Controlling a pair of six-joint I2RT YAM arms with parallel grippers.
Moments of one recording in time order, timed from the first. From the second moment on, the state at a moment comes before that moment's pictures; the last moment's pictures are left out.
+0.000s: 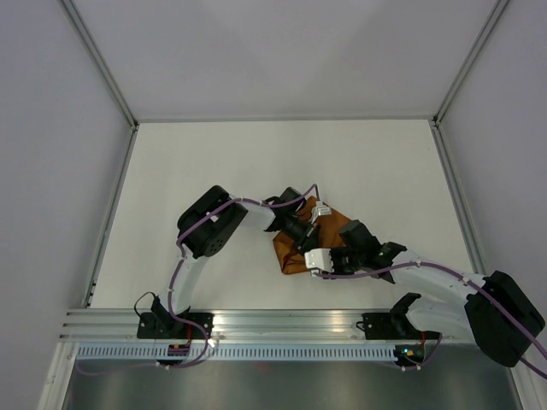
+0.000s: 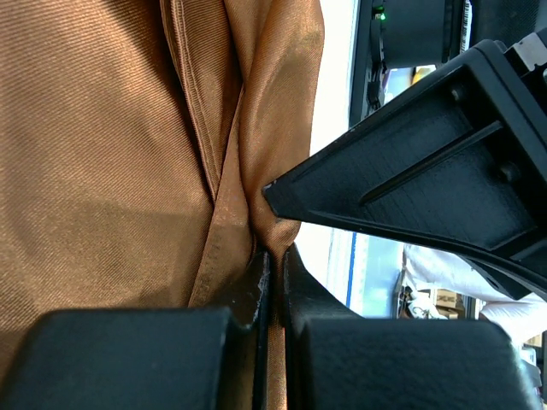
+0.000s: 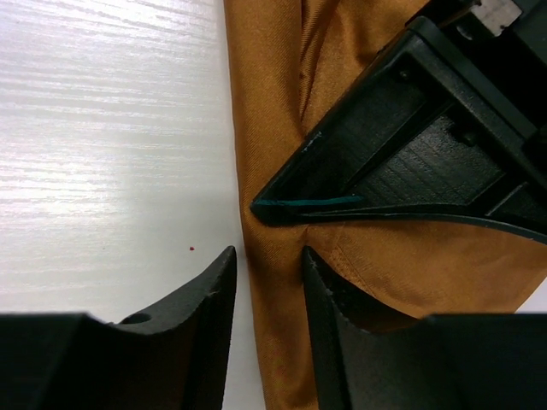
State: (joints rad) left arm -0.78 2.23 1.24 0.02 1.15 -0.28; right arm 0.70 1.12 0.42 -0.26 -0.36 -0.96
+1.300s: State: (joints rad) left arm -0.74 1.79 0.73 0.52 0.45 -0.55; right arm 0.49 1.54 0.76 -0.51 -0.64 -1.07
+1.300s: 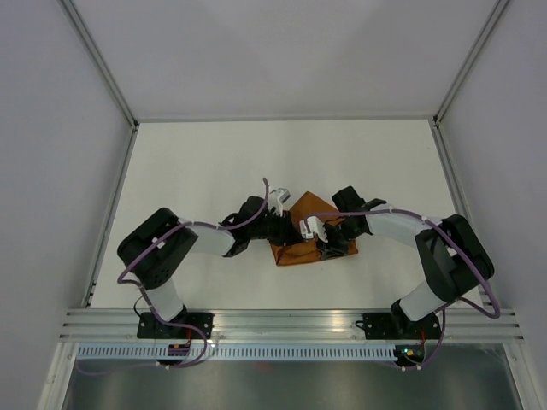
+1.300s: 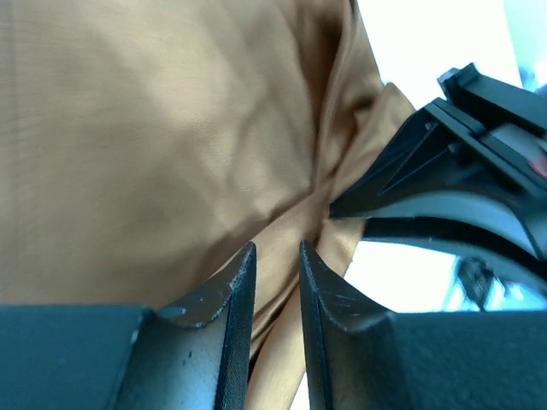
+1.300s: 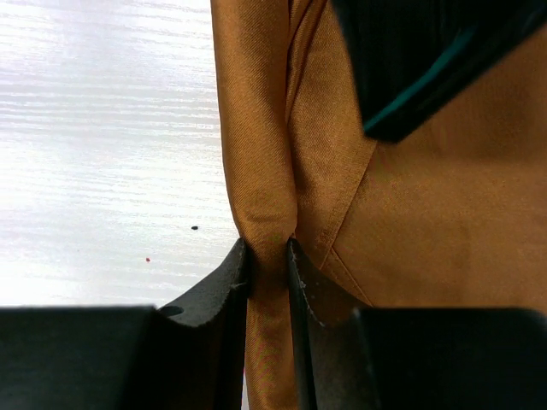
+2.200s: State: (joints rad) left arm -1.12 1.58 0.66 0.46 -0.28 -0.03; right arm 0.37 2.01 1.21 -1.07 -0.84 -1.11
